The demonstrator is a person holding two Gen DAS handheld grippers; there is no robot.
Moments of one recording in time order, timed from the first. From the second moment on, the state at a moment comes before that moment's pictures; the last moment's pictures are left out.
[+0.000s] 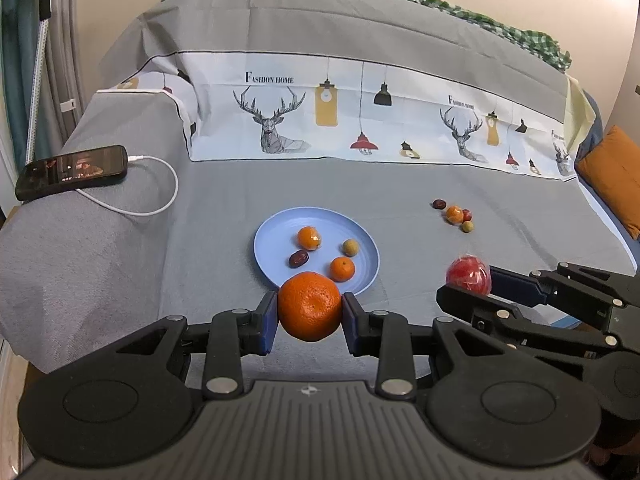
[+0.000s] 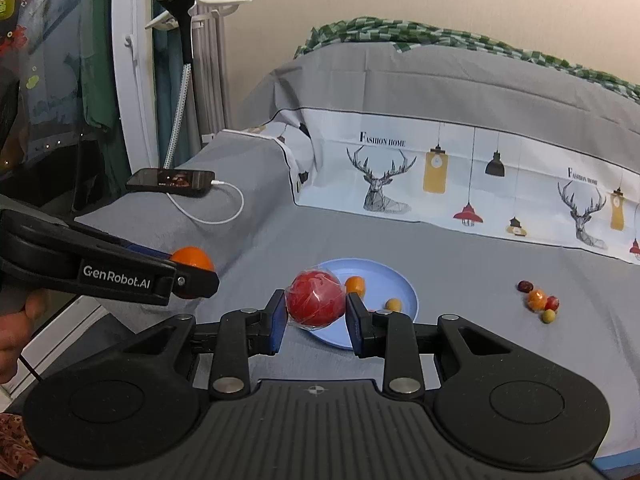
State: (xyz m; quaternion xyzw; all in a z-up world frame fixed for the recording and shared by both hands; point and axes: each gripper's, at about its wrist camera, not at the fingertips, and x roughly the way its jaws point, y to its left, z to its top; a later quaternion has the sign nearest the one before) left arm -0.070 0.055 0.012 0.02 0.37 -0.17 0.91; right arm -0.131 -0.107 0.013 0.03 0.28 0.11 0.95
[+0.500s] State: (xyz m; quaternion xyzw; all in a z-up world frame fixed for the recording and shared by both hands) left arm 0.000 0.040 -0.006 0.02 0.40 -0.16 0.90; right arm -0.074 -0.124 -0.022 0.05 0.34 0.08 0.94
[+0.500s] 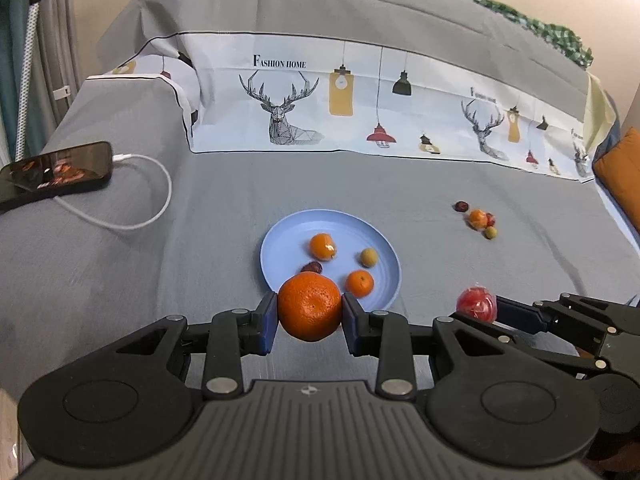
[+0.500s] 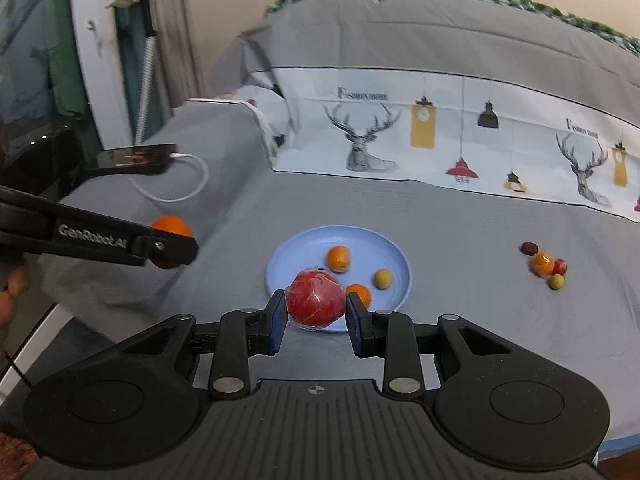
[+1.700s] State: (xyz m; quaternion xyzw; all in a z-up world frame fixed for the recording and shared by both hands) left arm 0.140 -0.009 -0.099 0.13 0.40 -0.17 0.89; right arm 0.064 -0.168 -0.132 0.07 0.43 0.07 0.90
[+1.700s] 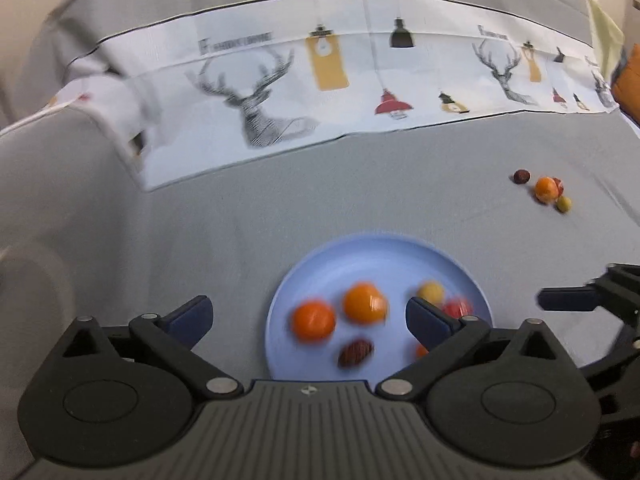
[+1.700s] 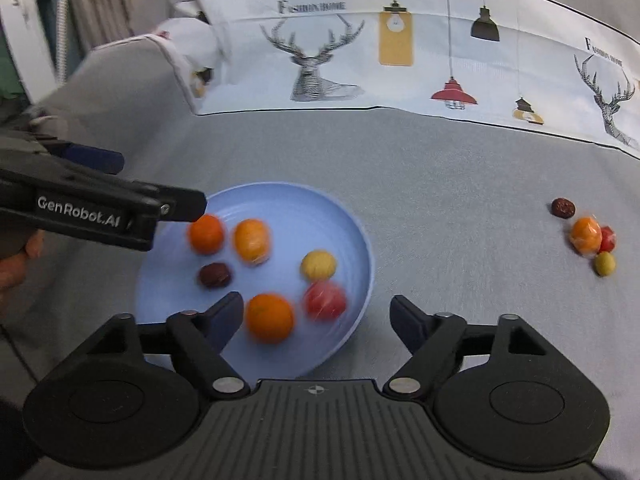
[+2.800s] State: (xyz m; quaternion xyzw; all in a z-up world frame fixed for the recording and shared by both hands) left arm -0.081 0.041 0.012 0.06 0.34 -0.13 0.93; right arm -0.136 -0.108 -0.002 -0.02 0.30 0.09 0.95
